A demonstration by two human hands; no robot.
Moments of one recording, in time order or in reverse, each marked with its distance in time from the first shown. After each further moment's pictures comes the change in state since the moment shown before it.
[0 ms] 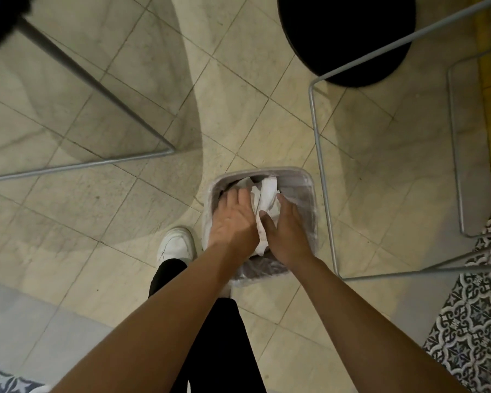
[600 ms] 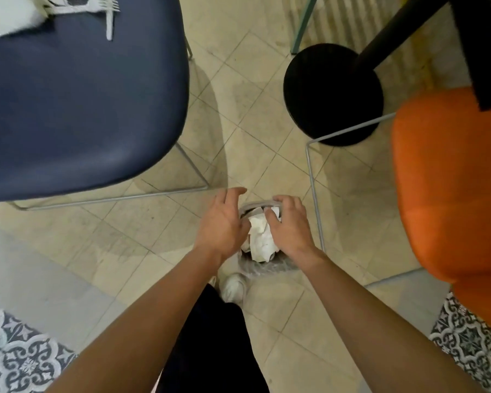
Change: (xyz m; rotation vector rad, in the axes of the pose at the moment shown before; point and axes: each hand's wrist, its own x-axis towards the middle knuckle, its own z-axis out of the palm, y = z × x) left_hand -0.112 0.039 -0.185 -0.098 0.231 0.135; right_hand -0.105 -0.134 -0.100 -0.048 0.126 -0.209
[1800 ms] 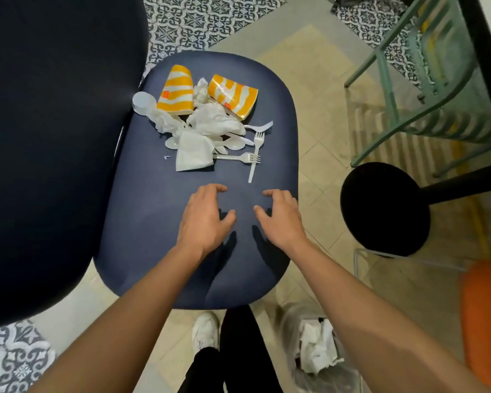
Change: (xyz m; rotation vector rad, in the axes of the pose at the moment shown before) left_hand 0.103 -0.128 -0.295 -0.111 0.335 -0.261; right_hand 0.118 -0.345 0.020 -0.156 -0.032 -0.314
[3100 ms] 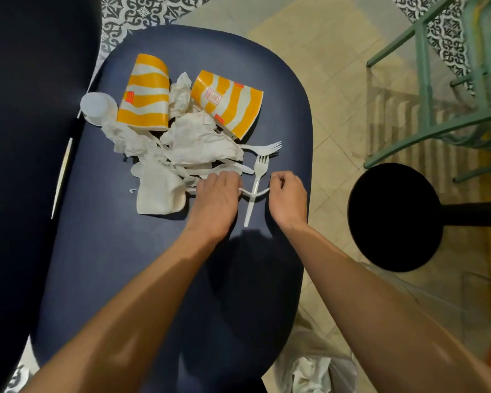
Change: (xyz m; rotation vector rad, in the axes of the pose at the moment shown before) left_hand 0.171 0.003 0.052 0.346 -0.092 0.189; right_hand 0.183 0.003 0.016 0.222 0.103 0.260
